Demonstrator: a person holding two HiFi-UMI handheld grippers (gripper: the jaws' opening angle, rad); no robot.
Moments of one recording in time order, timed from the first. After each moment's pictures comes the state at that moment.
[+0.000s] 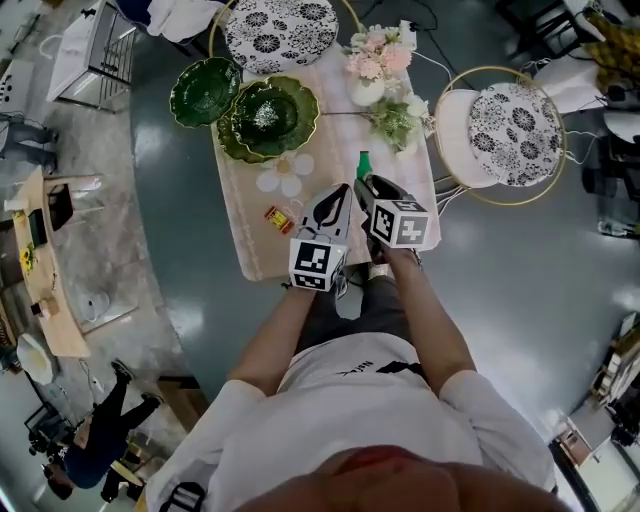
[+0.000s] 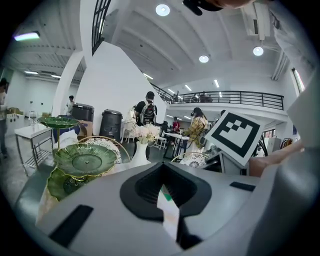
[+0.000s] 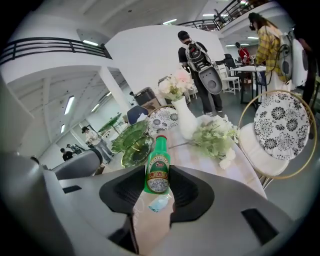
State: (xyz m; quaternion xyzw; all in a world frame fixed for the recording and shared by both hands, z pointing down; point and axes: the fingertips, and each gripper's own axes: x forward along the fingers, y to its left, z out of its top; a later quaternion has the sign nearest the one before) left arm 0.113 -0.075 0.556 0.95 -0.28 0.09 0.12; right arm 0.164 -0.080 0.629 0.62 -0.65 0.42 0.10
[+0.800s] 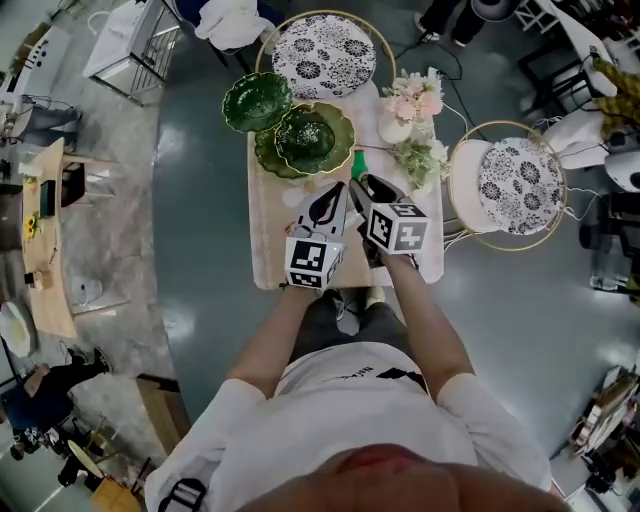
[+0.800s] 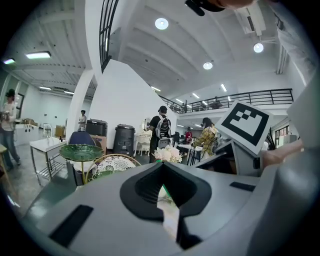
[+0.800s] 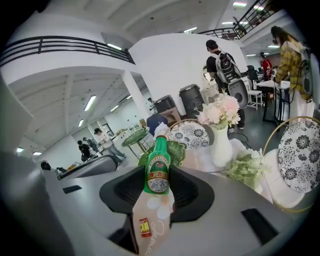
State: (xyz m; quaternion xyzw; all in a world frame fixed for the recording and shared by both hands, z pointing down) left arm 0.053 -0.138 0.489 0.93 -0.36 0.04 0.08; right arm 0.099 -0.152 0.538 0.58 -0.73 0.35 0.09
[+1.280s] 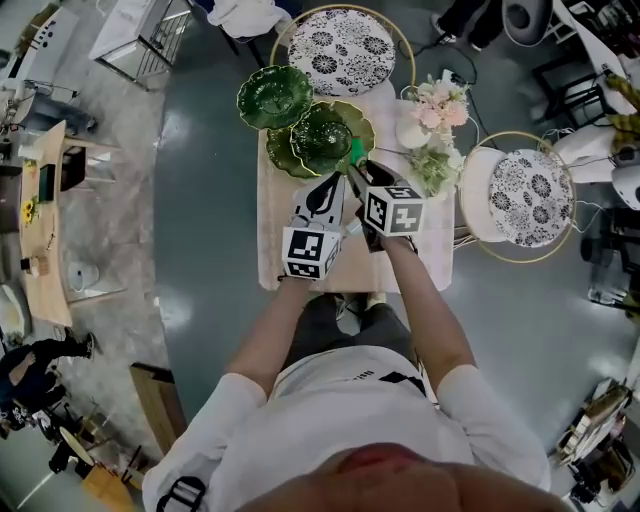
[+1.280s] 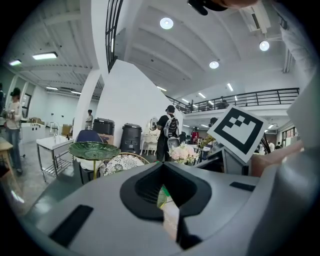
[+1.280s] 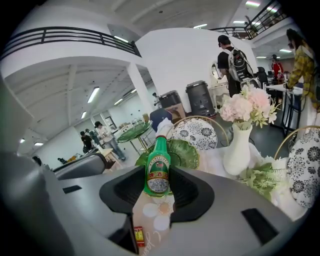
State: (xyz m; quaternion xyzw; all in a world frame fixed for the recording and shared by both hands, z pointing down) left arm 0.018 -0.186 0.509 0.92 -0.39 0.04 0.09; right arm 0.068 -0.212 0.565 0.56 -0.75 0.34 0.13
